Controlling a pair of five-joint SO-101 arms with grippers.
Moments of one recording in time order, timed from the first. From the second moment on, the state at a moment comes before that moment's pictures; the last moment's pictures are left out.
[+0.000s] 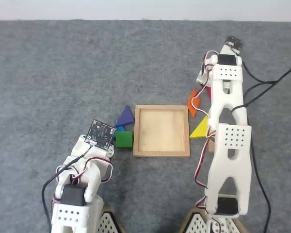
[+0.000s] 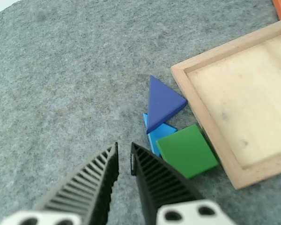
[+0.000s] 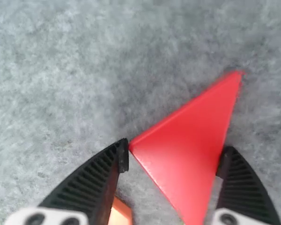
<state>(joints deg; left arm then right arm) 0.5 -100.7 97.2 55.8 -12.4 -0.9 63.3 -60.3 80.8 -24.4</state>
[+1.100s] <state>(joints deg) 0.5 -100.7 97.2 55.8 -12.4 5.0 61.4 -60.4 95.0 -20.4</state>
